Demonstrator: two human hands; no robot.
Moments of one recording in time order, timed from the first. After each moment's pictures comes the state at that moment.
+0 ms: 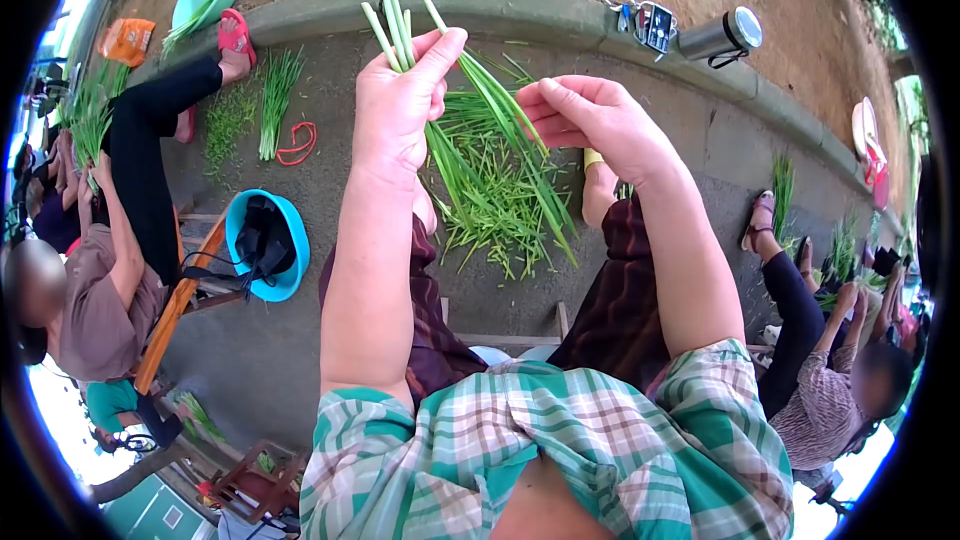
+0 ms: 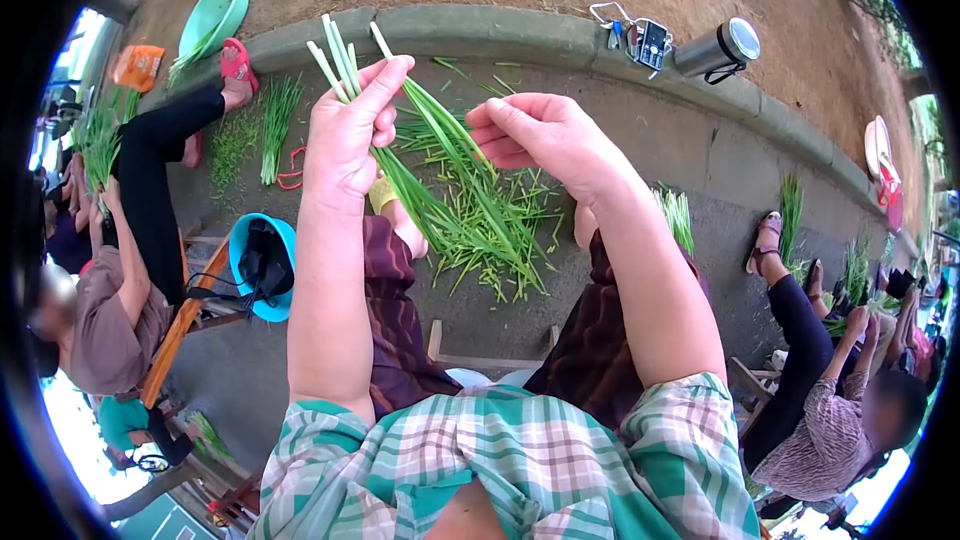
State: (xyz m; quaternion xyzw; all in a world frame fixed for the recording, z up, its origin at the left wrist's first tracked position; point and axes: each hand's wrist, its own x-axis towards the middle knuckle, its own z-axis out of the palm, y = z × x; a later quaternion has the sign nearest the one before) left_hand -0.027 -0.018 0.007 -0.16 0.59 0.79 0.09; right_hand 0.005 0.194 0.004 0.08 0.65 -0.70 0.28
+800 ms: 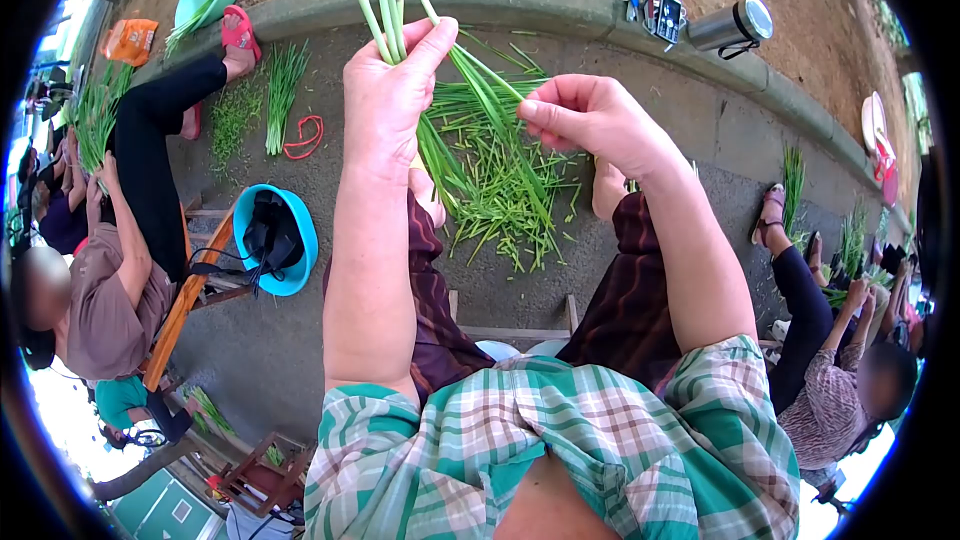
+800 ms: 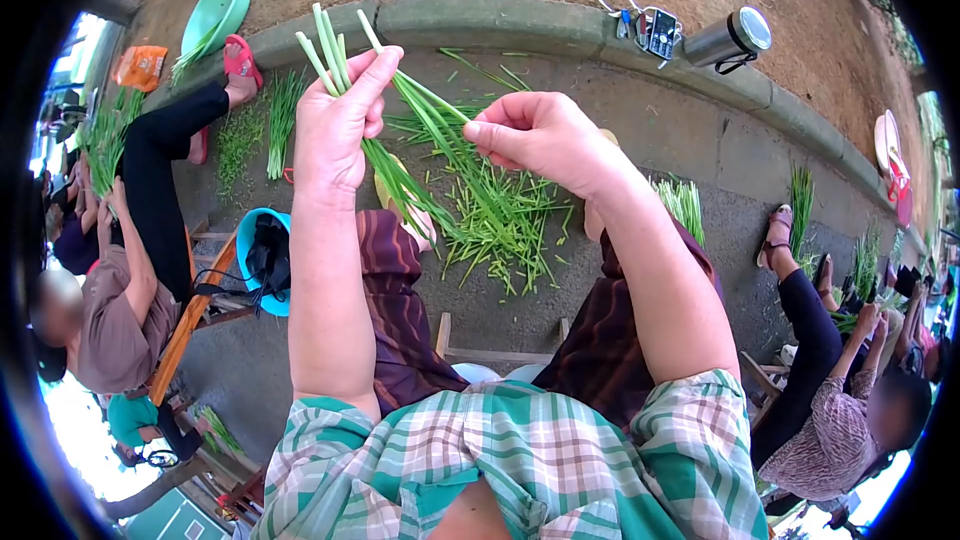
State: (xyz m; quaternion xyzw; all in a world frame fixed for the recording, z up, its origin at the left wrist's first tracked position) left_hand -0.028 -0.023 0.014 -0.16 0.65 0.74 0.05; right_hand 0.006 0.186 0.000 0.05 0.69 -0.65 0.31
